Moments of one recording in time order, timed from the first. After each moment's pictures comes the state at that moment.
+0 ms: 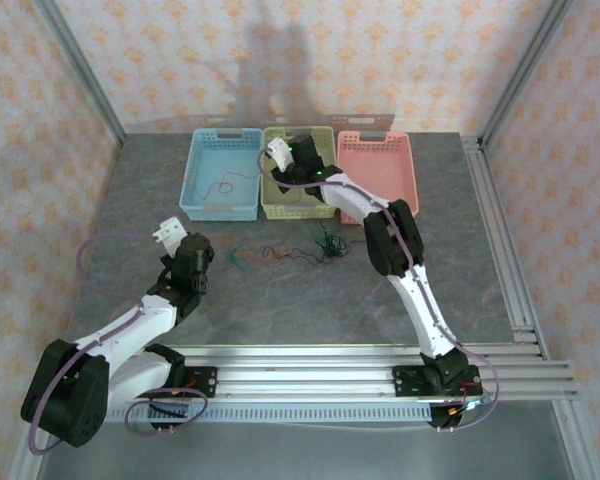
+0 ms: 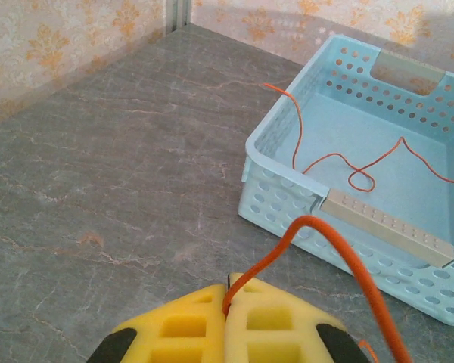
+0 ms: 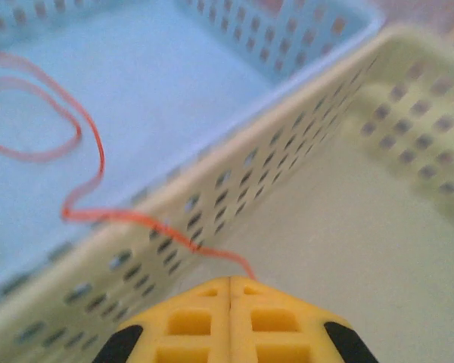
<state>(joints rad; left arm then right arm) -0.32 1.05 0.38 0.16 -0.74 -0.54 0.56 2.48 2.12 -0.19 -0.16 -0.26</state>
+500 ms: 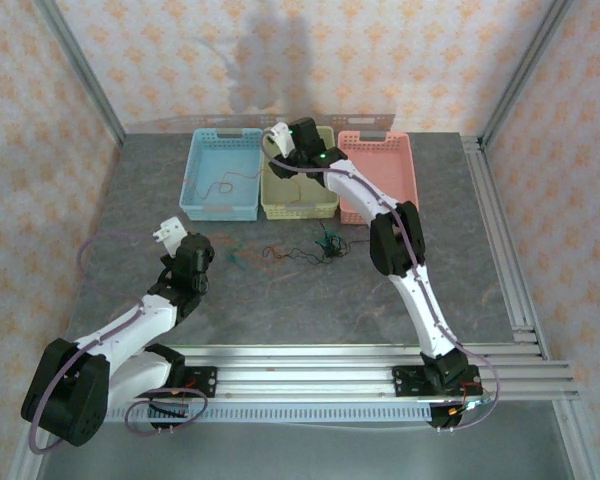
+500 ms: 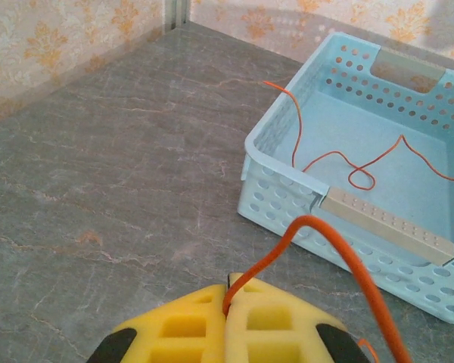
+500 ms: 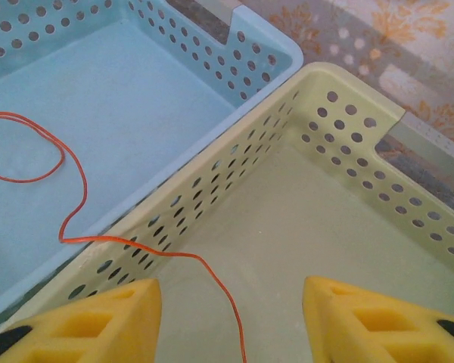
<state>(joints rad) -0.32 1.05 0.38 0.16 -0.73 -0.54 0.55 2.49 2.34 -0.51 -0.10 -0.25</state>
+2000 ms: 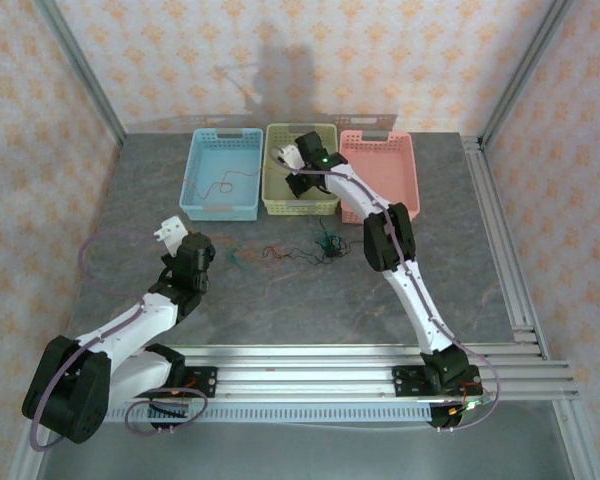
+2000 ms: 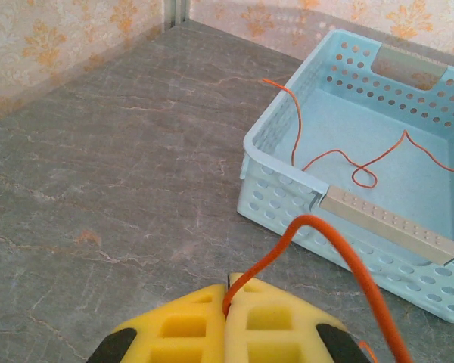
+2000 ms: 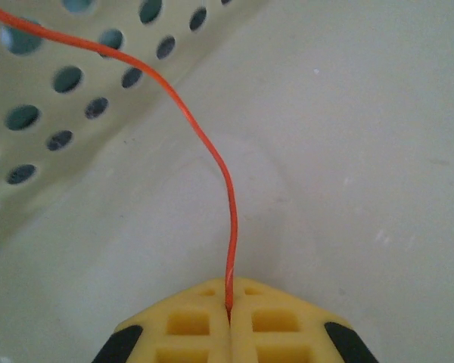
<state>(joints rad) -0.32 1.07 0.39 0.16 -0.73 -0.54 0.50 2.68 2.48 -0.68 -0.18 -0.25</state>
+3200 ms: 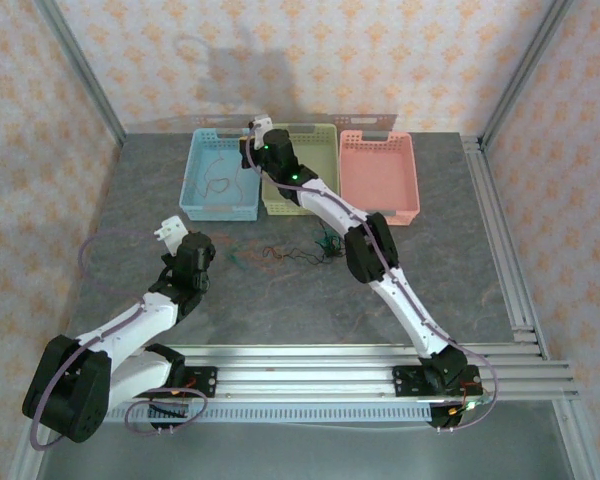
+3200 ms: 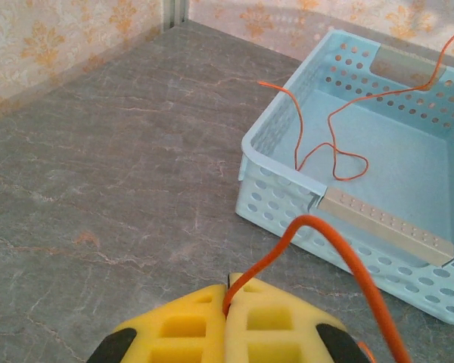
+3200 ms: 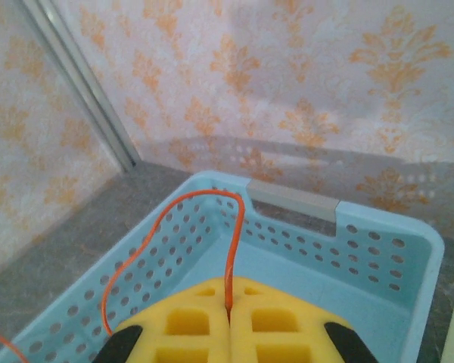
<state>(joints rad) -0.32 1.07 0.39 0.16 -0.73 -0.54 0.65 2.74 2.55 0.07 -0.06 0.27</state>
